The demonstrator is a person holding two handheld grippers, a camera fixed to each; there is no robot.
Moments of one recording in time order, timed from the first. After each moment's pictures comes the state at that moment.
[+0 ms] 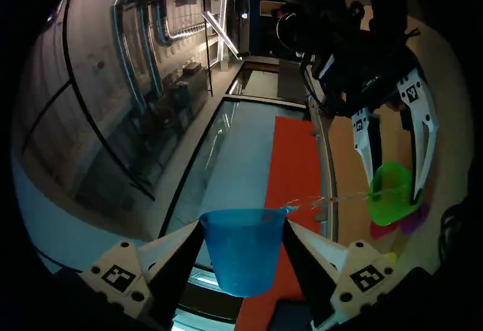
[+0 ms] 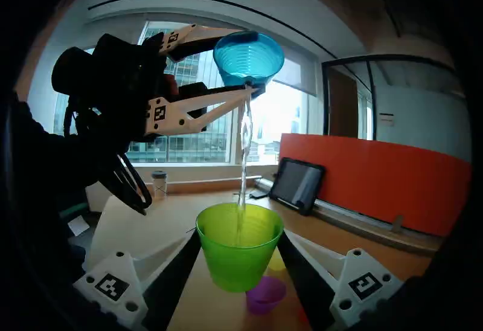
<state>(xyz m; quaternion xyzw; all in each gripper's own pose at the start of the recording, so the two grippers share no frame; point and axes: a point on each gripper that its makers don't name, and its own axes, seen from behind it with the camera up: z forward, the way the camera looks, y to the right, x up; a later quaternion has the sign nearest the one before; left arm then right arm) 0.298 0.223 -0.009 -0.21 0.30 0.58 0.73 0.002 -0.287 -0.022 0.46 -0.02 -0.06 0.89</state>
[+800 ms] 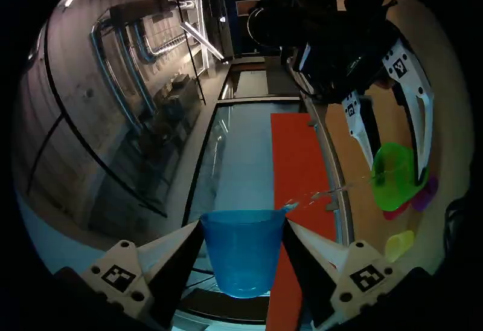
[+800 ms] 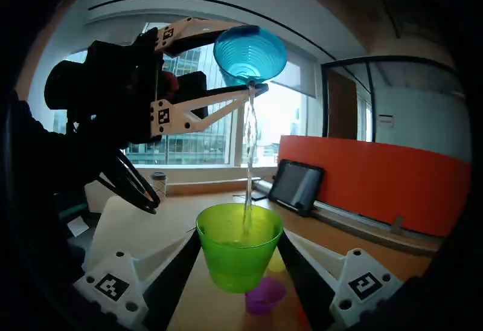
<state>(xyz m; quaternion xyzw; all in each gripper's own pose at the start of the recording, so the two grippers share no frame) 0.306 0.233 -0.020 -0.18 0.32 0.64 0.68 0.003 -0.285 -0.021 0.46 -0.01 -0.06 0.89</state>
